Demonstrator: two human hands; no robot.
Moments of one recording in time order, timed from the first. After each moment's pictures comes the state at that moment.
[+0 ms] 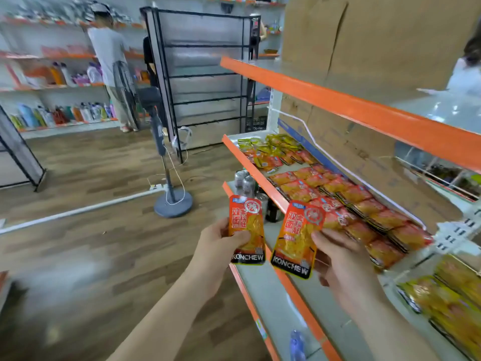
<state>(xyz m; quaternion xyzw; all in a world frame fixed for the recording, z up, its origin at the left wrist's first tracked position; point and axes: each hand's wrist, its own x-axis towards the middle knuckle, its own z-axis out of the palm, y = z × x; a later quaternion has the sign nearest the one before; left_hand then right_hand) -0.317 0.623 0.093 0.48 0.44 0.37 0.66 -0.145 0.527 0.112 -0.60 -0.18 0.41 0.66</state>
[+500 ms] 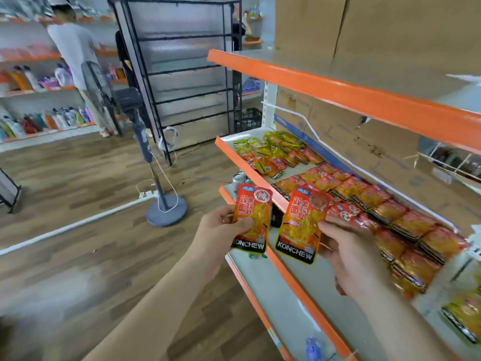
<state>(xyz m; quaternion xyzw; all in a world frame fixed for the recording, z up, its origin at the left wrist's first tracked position) -0.311 0.755 0.095 0.51 0.39 0.34 0.69 -0.136 0.637 0.104 -0.58 -0.15 0.37 0.71</state>
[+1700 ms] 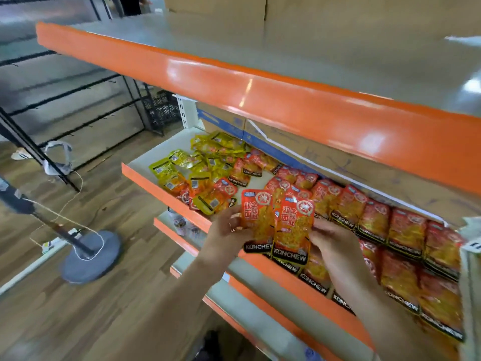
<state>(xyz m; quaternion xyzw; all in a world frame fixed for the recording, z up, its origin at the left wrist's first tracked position) -0.102 0.957 0.028 0.60 0.31 0.15 0.73 0.006 0.784 0.027 -0.76 -0.12 0.23 0.59</state>
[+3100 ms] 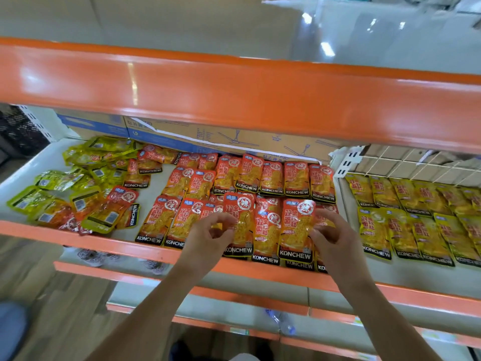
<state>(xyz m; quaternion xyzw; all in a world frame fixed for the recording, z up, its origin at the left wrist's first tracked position) -0.047 0.873 -0.009 0.77 0.14 0.02 0.62 -0.011 0.625 0.000 -0.82 0.03 0.00 0.58</state>
